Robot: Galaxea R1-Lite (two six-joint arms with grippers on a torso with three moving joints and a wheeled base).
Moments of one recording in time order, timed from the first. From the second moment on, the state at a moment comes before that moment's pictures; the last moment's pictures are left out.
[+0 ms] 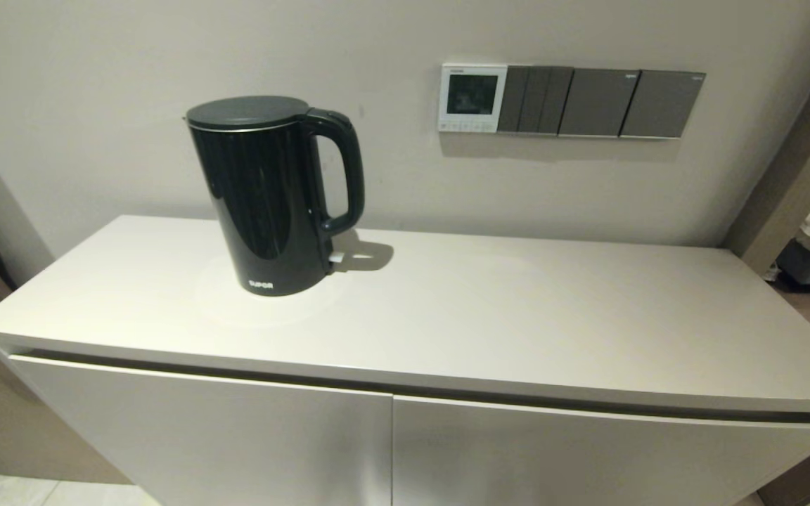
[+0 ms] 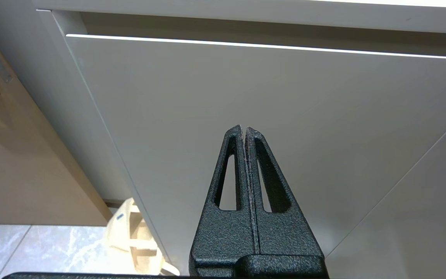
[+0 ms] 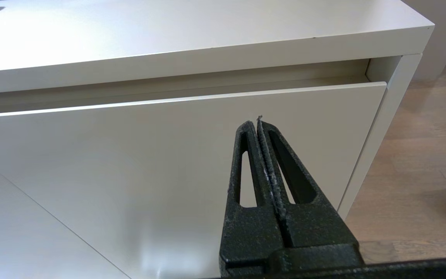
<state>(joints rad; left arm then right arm) -0.01 0.00 -0.03 0.08 0.00 0.01 0.00 0.01 0.00 0.00 -0.01 0.03</state>
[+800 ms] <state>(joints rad) -0.01 0.00 -0.03 0.08 0.00 0.01 0.00 0.00 0.00 0.00 -0.01 0.02</state>
